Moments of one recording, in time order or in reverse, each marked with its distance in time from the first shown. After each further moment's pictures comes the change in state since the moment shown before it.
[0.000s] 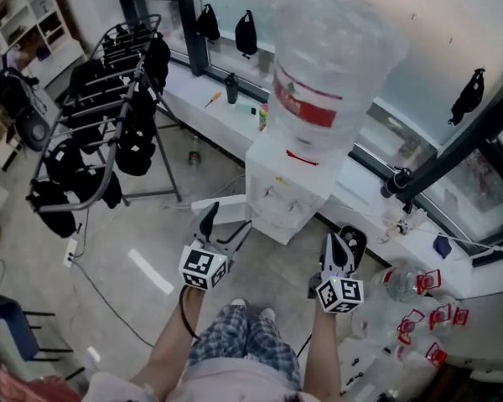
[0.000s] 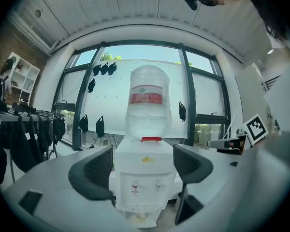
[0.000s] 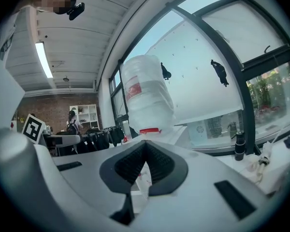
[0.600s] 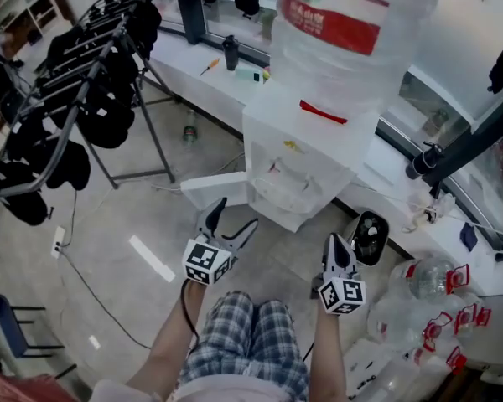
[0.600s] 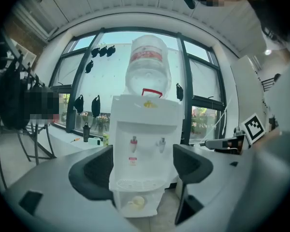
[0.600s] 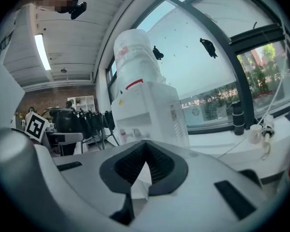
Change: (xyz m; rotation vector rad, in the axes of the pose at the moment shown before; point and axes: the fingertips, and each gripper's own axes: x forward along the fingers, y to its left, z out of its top) left arm 0.063 0.023 -0.218 -0.009 0.076 -0.063; right arm 0.043 -0.069 -0.213 0.006 0.071 -0.016
